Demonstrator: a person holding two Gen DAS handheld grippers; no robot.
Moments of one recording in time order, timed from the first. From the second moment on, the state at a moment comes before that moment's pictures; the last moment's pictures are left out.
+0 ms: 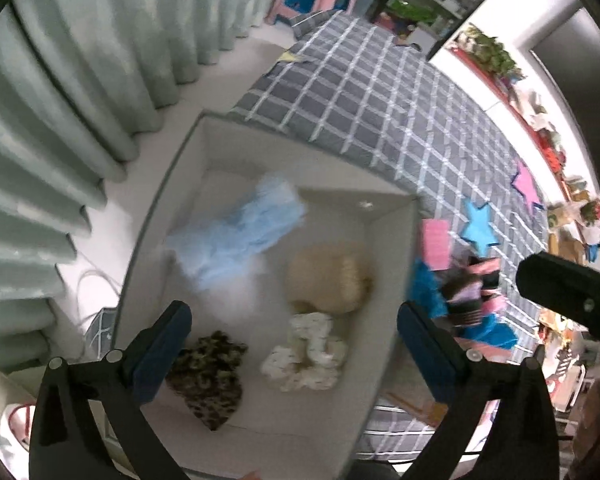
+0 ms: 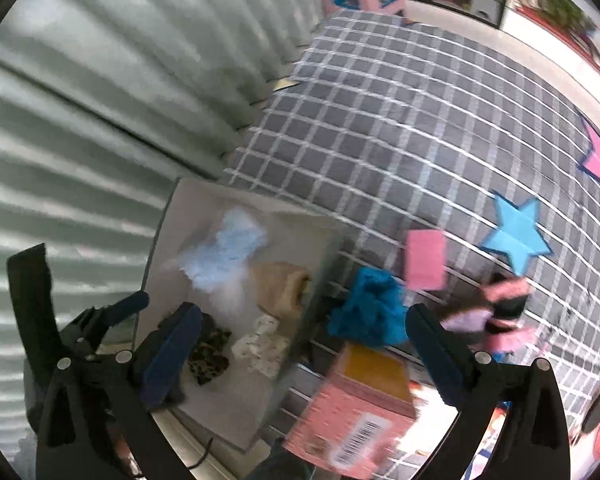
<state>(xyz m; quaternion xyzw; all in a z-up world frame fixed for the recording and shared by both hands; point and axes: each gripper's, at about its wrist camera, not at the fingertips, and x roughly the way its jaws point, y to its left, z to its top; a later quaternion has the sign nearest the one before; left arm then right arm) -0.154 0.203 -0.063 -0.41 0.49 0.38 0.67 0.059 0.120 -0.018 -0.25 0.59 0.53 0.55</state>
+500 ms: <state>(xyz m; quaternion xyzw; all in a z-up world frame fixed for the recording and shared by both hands) -0.024 0.180 -0.039 -0.40 0.55 0.29 0.68 0.199 -0.020 -0.054 -0.15 0.66 0.39 0.63</state>
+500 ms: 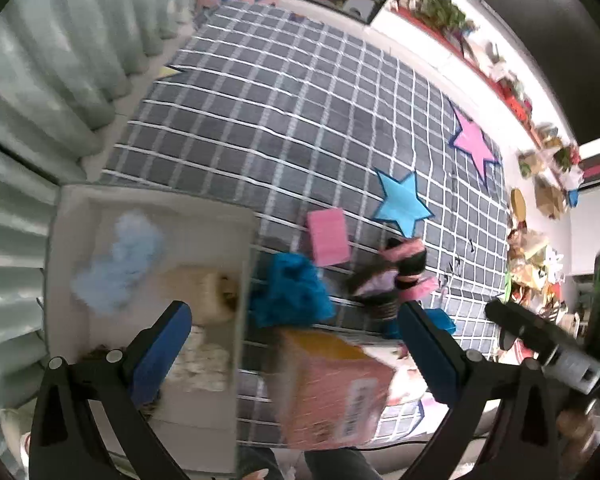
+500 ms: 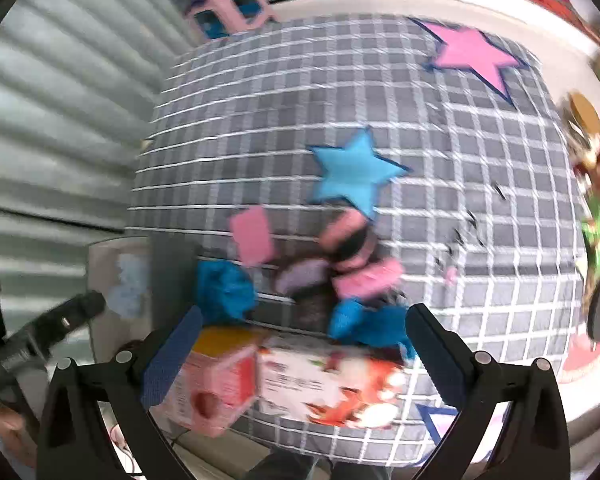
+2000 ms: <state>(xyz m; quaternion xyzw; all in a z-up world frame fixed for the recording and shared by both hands) 0.117 0.178 -0.248 -0.37 0.70 0.33 0.52 0.223 -0.083 -0.212 -0.12 0.74 0.36 0.55</state>
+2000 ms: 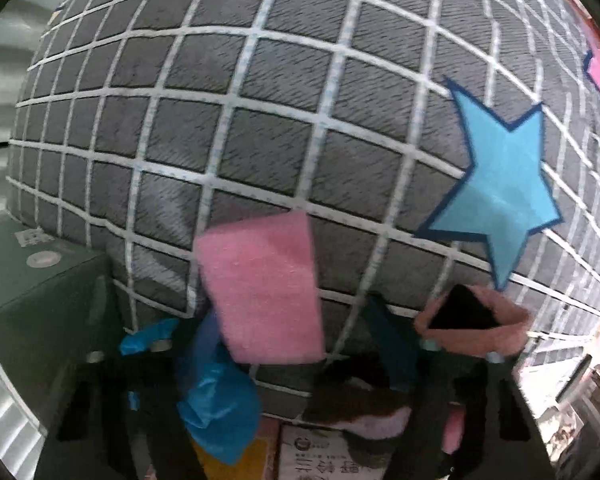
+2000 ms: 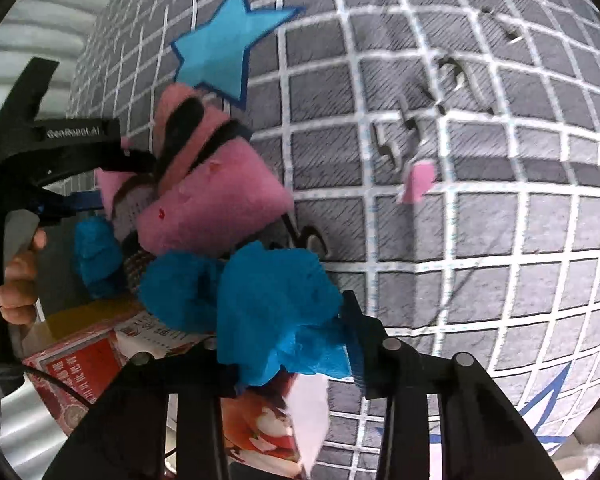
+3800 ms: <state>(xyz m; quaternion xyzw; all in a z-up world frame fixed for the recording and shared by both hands) 0.025 -0.031 -0.058 -0.17 0.66 0.12 0.72 0.159 -0.178 -0.105 -0.06 0.71 0.37 0.60</state>
